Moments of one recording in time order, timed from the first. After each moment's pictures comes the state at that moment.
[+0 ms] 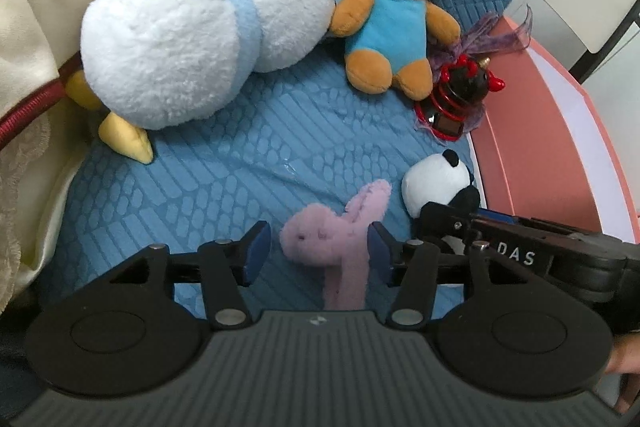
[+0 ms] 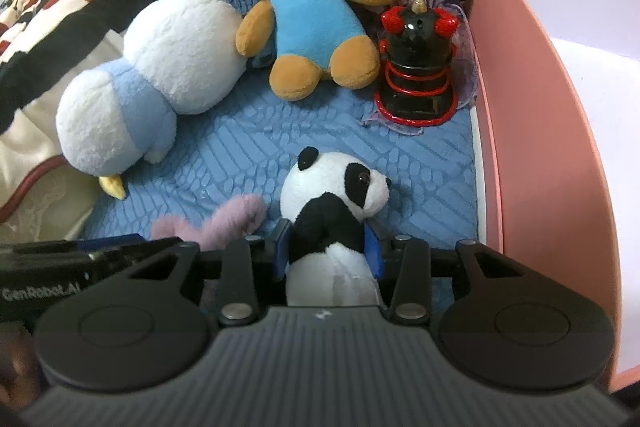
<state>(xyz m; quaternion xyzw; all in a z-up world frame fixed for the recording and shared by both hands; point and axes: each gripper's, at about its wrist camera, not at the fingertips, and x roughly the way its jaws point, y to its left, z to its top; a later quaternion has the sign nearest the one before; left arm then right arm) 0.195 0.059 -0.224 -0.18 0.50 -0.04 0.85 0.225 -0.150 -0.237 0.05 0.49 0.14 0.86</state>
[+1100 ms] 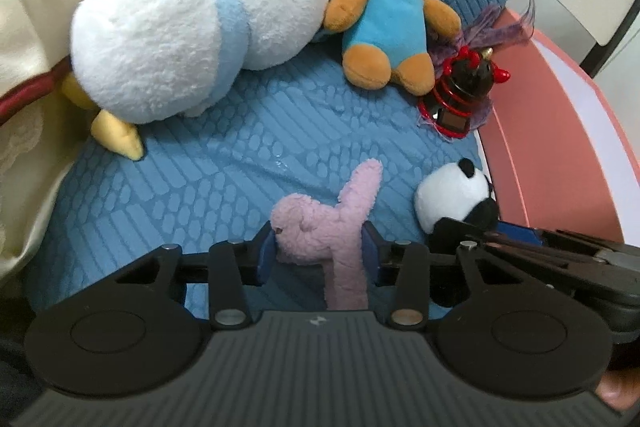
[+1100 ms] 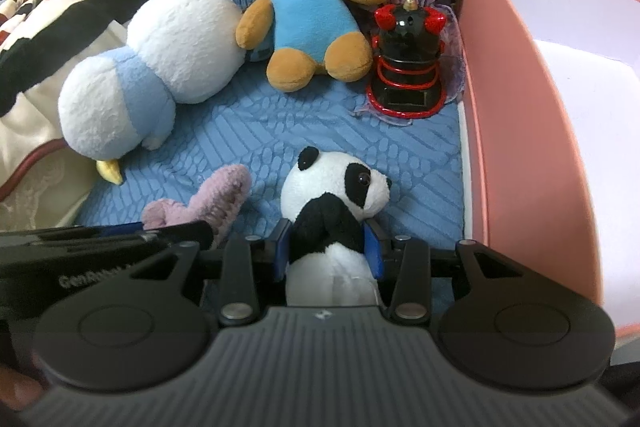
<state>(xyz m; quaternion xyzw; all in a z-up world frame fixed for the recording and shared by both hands) 0.190 0.036 -0.226 -0.16 0.49 -0.02 0.86 0.207 -0.151 -0.232 0.03 0.48 0.13 0.87</state>
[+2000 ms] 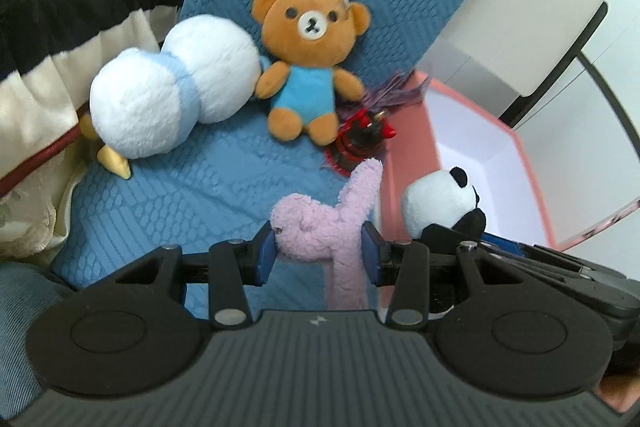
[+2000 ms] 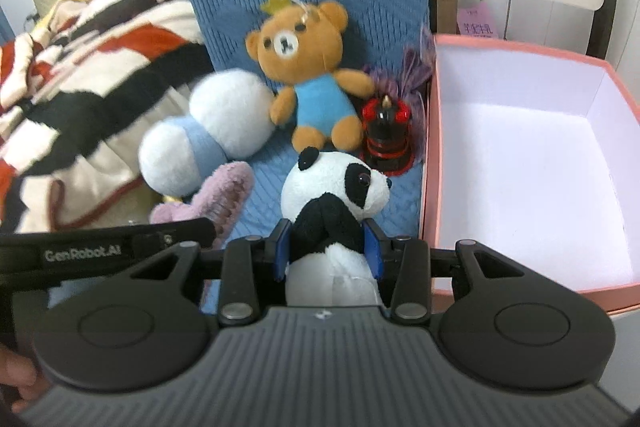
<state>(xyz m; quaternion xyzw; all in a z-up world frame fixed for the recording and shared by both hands) 0.146 0.011 -0.095 -0.21 0.45 -0.04 0.87 0.160 -0.194 -0.110 0.04 0.43 0.15 0.89</state>
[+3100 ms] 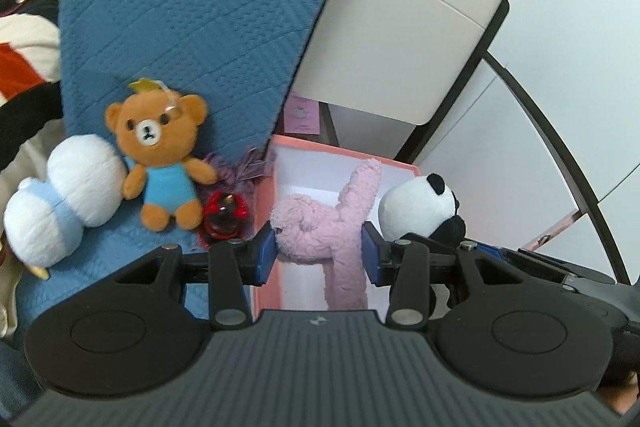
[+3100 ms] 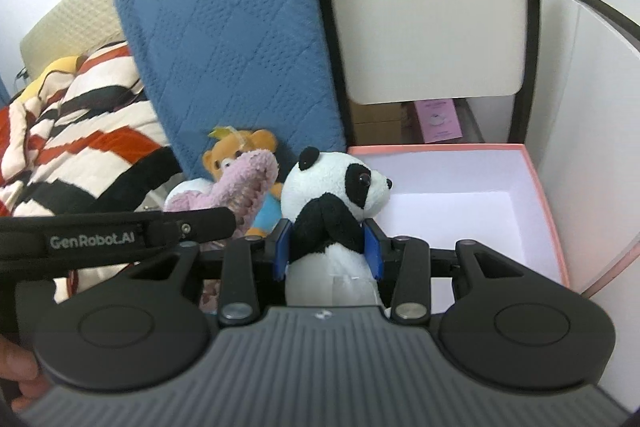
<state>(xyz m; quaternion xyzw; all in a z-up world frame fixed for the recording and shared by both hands) 0.204 -0.124 0.029 -0.16 0.40 -0.12 0.89 0.182 -0.301 -0.003 0.07 0.37 0.12 0.92</state>
